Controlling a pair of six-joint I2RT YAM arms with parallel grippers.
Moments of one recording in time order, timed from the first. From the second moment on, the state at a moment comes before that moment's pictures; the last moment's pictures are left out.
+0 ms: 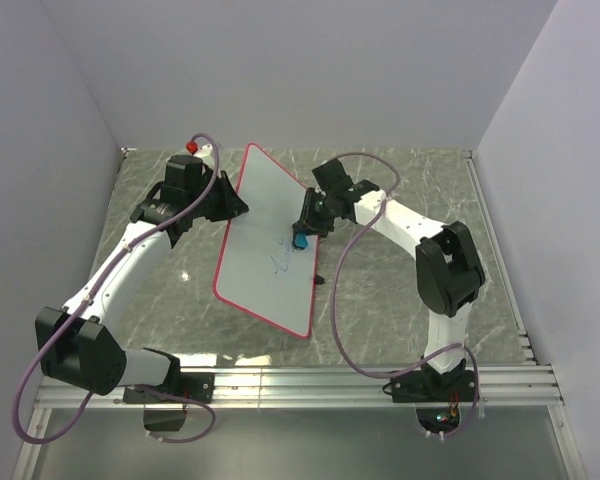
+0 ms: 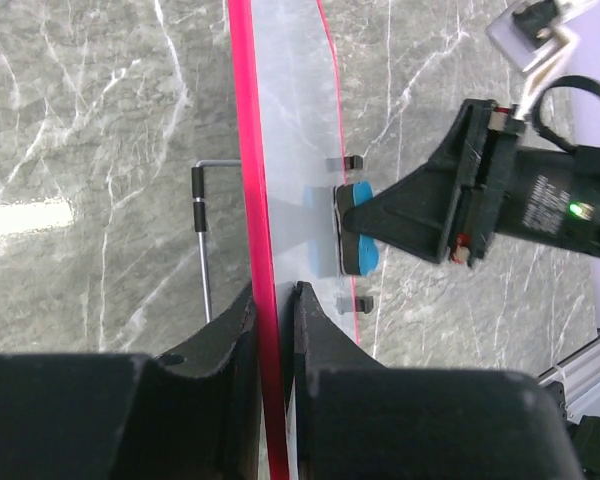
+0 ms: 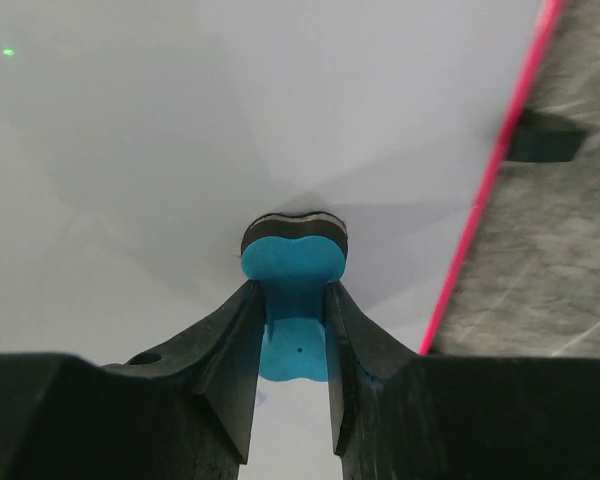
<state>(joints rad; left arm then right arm) -0.31 1.33 1.20 -0.46 0.24 -0.46 0.57 1.91 1.50 -0.53 -0.20 0.72</state>
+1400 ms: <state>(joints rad) -0.31 1.33 1.20 -0.47 0.24 -0.46 0.62 1.89 1.50 -0.56 -0.16 0.66</state>
